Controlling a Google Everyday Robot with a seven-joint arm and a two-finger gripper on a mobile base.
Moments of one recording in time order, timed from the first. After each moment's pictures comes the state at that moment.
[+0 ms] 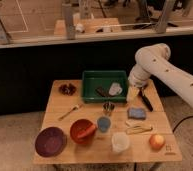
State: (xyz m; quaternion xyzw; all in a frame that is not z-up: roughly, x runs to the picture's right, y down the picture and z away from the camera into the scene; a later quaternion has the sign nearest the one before) arm 0.191 0.003 0.755 -0.25 -0.04 0.11 0.96
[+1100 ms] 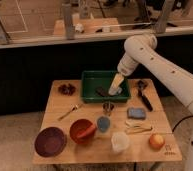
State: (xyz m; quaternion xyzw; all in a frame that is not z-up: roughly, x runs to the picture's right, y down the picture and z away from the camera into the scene) arm 0.136 -0.058 0.779 -0.24 -0.04 0.29 0.93
